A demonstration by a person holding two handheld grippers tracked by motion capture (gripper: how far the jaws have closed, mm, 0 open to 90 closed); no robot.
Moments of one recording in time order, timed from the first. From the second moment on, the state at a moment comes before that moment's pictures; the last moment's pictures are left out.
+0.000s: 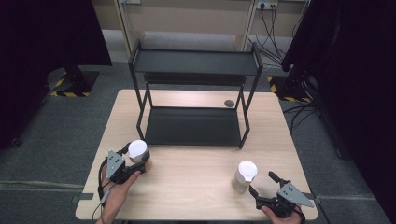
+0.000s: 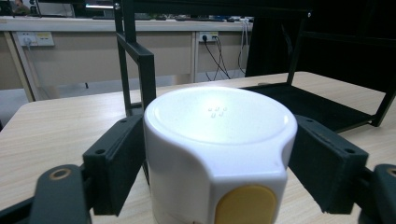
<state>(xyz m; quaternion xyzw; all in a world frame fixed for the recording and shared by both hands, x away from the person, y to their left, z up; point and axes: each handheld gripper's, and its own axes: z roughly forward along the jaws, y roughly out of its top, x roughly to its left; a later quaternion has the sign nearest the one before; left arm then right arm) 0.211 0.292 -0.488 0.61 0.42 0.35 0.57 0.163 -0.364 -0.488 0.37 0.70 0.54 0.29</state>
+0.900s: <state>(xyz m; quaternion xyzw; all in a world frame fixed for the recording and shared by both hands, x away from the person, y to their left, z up) 0.214 0.292 -0.487 0.60 0.44 0.34 0.57 0.163 -0.364 -0.488 0.37 0.70 0.54 0.29</state>
